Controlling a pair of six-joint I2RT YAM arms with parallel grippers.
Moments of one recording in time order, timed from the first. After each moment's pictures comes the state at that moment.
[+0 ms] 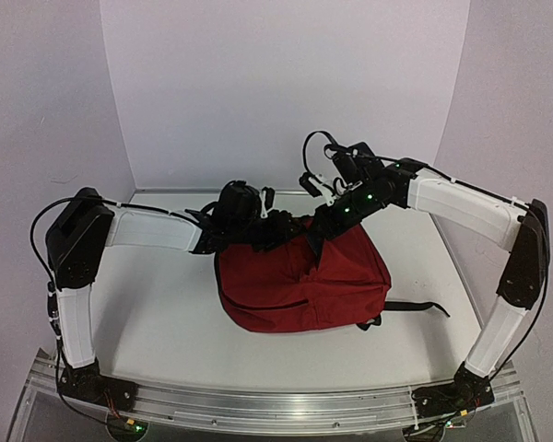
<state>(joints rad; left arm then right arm) -0.83 1.97 1.35 0.20 0.25 -0.92 0.71 1.75 1.60 -0.76 -0.20 0.02</state>
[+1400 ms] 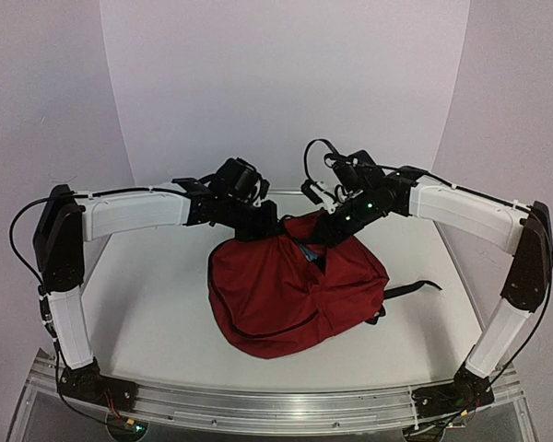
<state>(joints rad) -0.83 1.91 1.57 -0.36 0.15 -0.78 0.71 1.73 1.52 -0.73 -0.15 0.03</state>
